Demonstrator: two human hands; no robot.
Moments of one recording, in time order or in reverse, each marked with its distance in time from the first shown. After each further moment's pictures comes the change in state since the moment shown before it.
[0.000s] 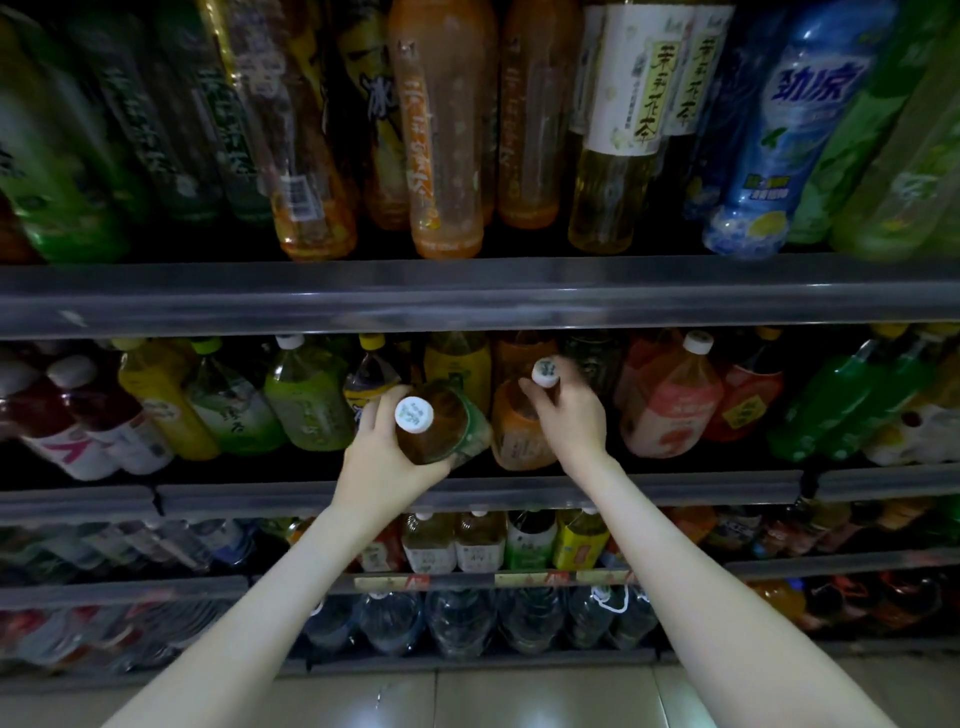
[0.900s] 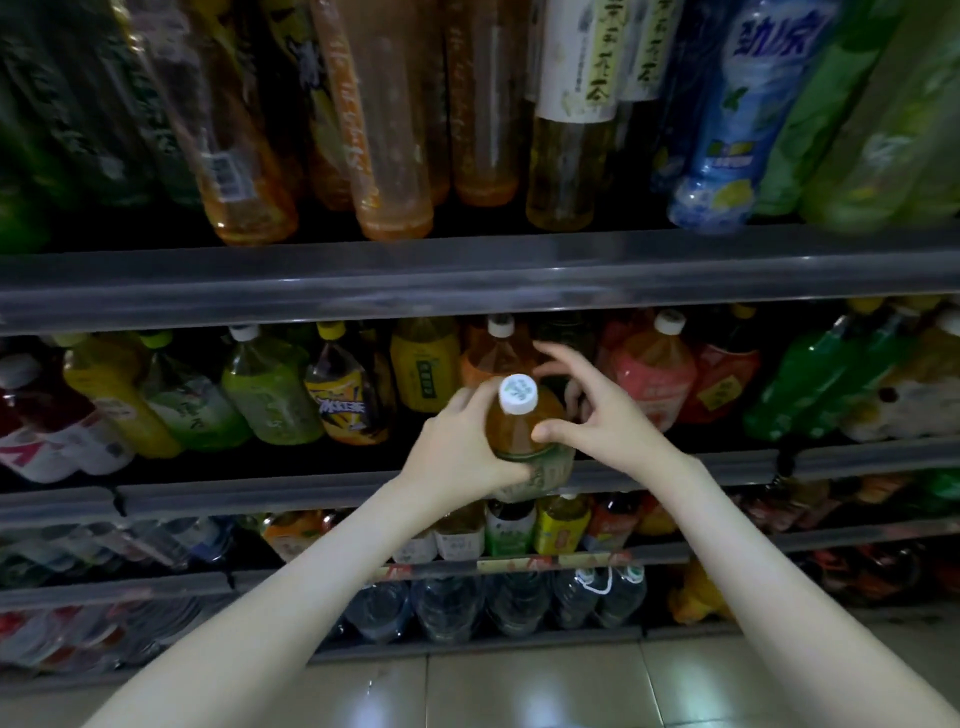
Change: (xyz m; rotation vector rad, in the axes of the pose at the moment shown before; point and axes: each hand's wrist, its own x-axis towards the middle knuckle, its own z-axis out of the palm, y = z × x) left_hand 0.004 0.079 0.059 0.133 -0.311 0.162; right_hand -0.014 0.012 -0.096 0.188 -0.501 -0.120
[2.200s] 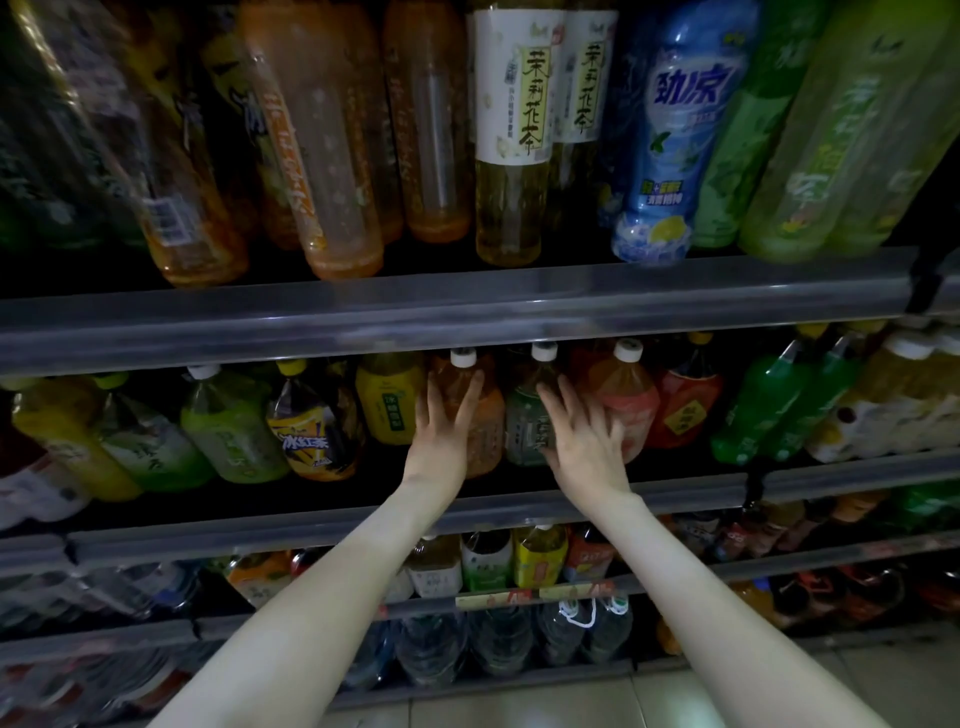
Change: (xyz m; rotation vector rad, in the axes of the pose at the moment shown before) left_hand 0.066 -0.034 0.067 0.462 0.070 -0.023; right_hand 0.013 0.082 0.017 -0.863 0.260 0.109
